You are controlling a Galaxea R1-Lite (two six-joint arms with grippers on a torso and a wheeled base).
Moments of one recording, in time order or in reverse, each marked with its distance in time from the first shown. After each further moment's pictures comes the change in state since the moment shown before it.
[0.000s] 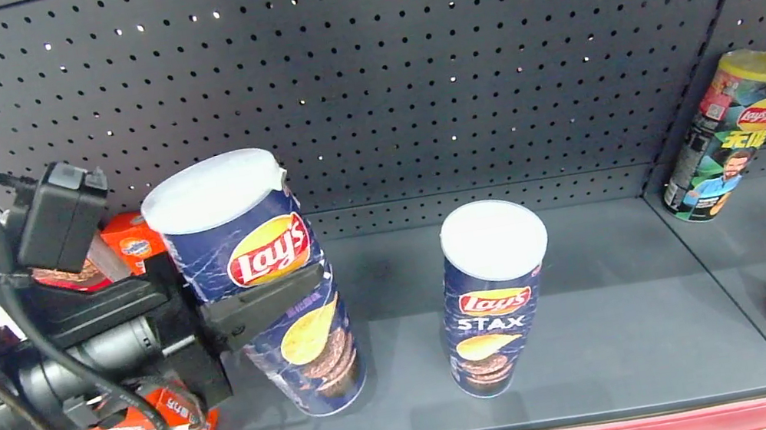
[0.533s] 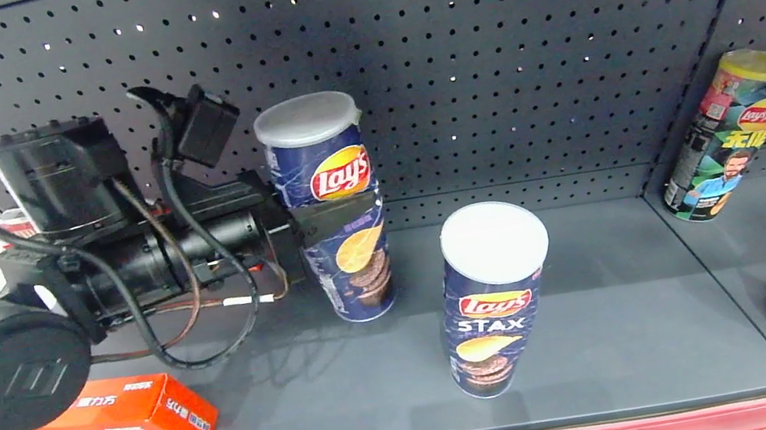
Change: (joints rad) left arm 0.020 0.310 -0.416 0.129 -0.143 0.098; right arm 0.000 0.000 0.000 0.000 0.000 0.000
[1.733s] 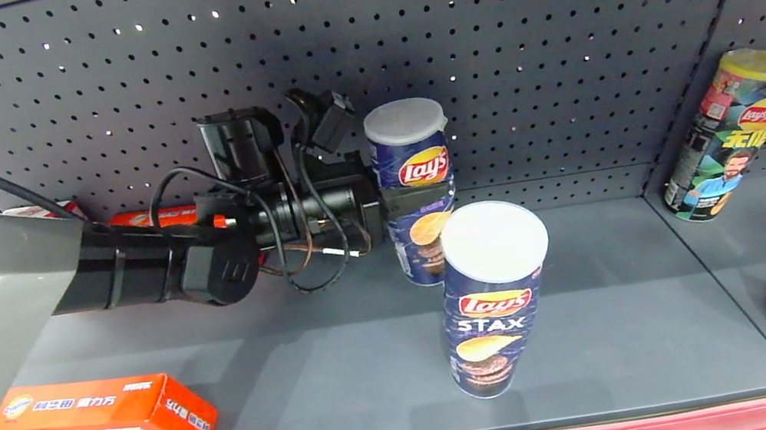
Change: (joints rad) left arm -0.041 0.399 -0.473 0.104 -0.221 0.077; right arm 0.000 0.000 0.000 0.000 0.000 0.000
